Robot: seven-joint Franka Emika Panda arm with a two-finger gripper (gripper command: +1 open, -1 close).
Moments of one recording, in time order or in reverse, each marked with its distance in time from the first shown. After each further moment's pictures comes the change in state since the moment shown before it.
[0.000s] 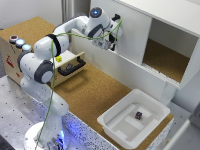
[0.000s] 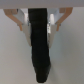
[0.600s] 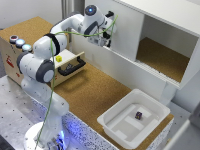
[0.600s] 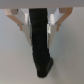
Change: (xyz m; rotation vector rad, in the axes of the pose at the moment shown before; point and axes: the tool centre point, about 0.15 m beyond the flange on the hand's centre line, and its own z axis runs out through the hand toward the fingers) arm -0.002 -0.109 0.005 0.088 -0.014 -0.080
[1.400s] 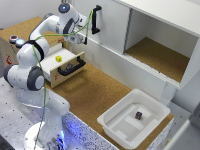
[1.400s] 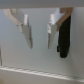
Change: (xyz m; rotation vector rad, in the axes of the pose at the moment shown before) arm -0.060 -0.086 -0.053 -0.014 0.012 -0.040
